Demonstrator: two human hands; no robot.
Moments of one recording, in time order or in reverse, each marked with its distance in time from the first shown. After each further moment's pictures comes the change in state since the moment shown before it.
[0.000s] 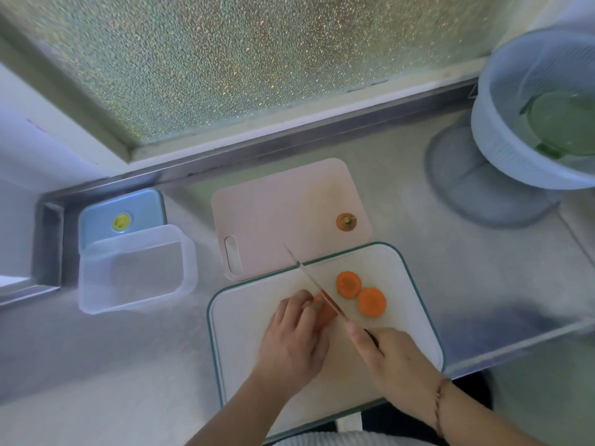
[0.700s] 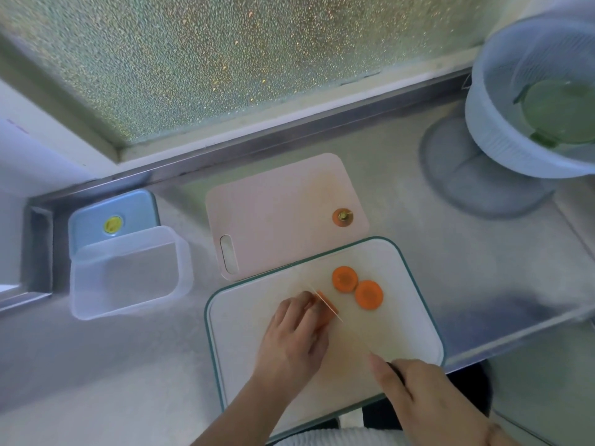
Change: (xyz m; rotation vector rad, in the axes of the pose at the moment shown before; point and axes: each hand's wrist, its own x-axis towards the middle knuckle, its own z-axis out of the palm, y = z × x) left_hand -0.004 -0.005 0.006 -0.036 0.013 0.003; right_hand -0.045 0.008 -0.007 -0.095 0.026 0.141
